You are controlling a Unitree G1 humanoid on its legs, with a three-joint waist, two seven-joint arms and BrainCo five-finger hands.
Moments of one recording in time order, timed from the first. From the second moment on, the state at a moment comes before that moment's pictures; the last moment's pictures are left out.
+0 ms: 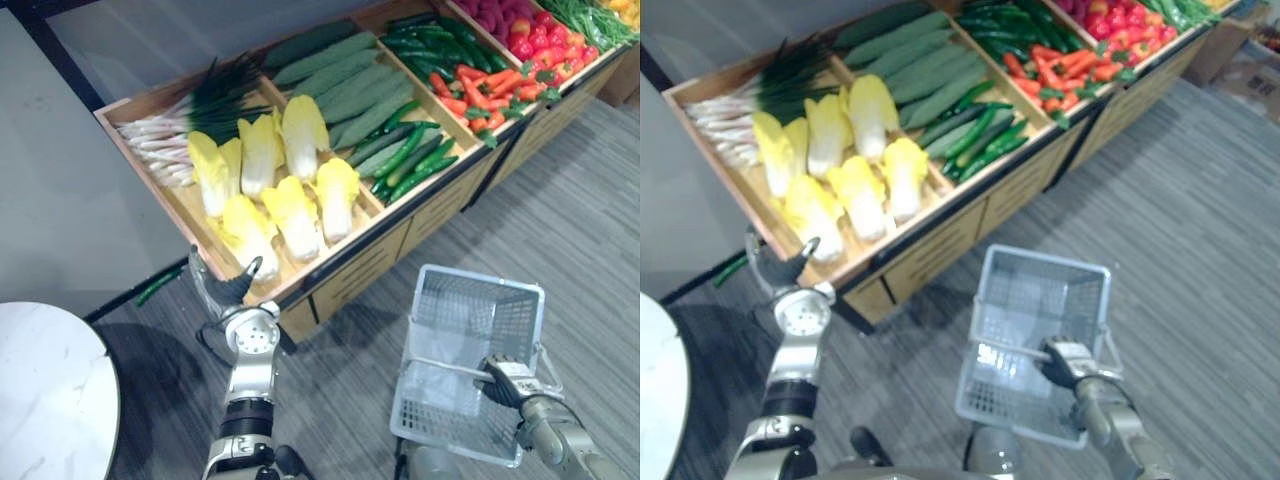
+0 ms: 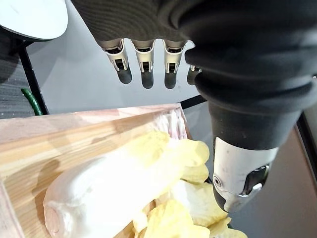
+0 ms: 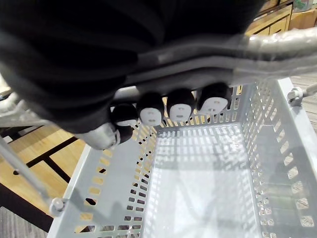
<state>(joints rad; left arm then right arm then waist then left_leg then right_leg) -0.30 0.00 0.21 0.33 0.25 -0.03 0.70 0.17 -0.53 0.17 0.33 -0.83 -0.25 -0.20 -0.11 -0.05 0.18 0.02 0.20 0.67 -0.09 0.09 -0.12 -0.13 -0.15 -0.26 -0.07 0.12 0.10</state>
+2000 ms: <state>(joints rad) -0.77 0.28 0.31 0.99 -0.08 -0.07 0.80 0.10 -0.53 0.26 0.35 -0.83 -0.31 -0.35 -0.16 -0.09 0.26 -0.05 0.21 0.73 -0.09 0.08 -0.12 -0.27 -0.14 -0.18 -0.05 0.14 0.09</state>
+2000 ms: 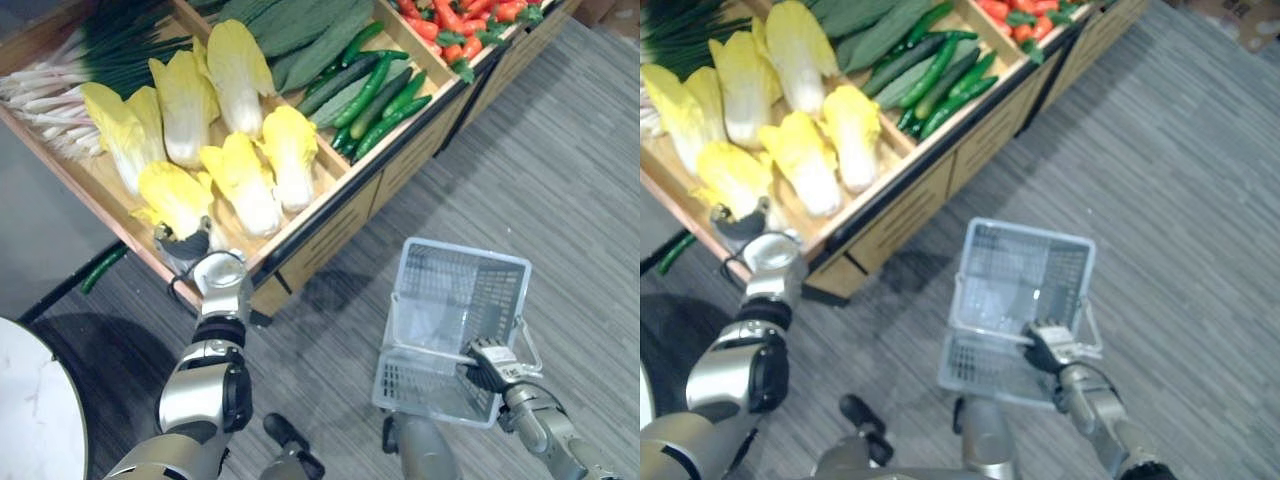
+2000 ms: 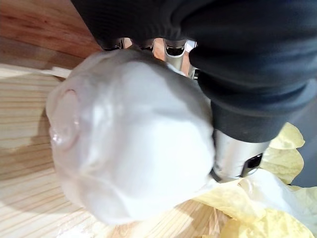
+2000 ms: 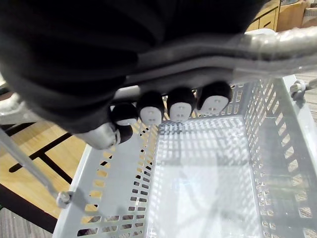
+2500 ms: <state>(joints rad) -0.75 0.31 0.31 1.04 -0.16 -0.07 0.73 0.09 -0.55 0.29 0.36 -0.83 -0.31 -0.33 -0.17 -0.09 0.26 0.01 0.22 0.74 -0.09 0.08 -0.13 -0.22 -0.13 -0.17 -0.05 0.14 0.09</state>
